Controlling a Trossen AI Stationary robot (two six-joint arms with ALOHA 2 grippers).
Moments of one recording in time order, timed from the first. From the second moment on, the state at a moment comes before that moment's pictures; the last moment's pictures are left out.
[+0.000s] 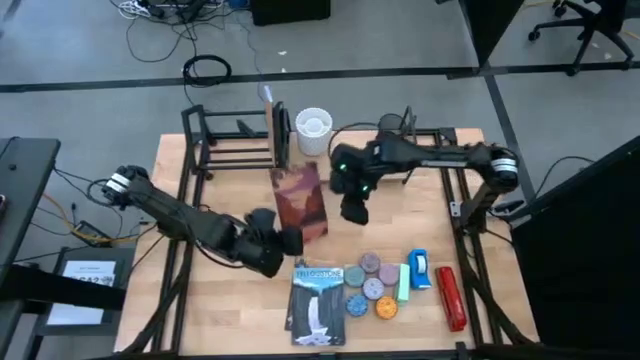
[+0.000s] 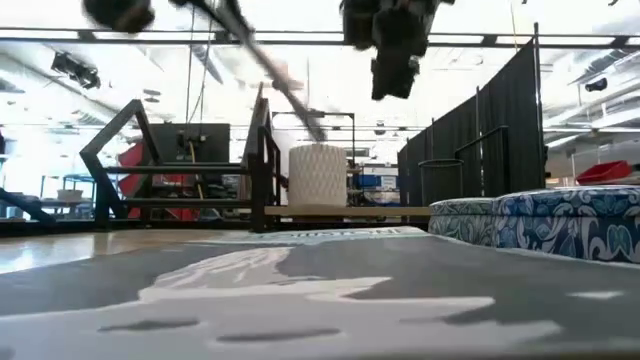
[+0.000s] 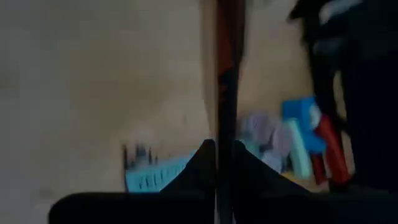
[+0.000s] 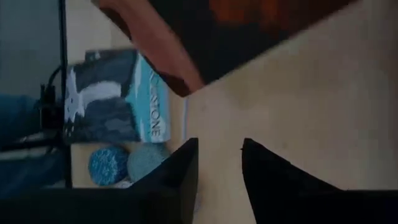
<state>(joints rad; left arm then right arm) -0.44 1.49 1.46 -1.03 -0.74 -1.78 -0.16 1.66 1.56 -0.96 -0.33 0.08</state>
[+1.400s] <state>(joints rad) 0.36 1.47 1.15 -0.84 -0.72 -1.06 -0.24 1.60 1.56 -0.98 -0.32 0.16</state>
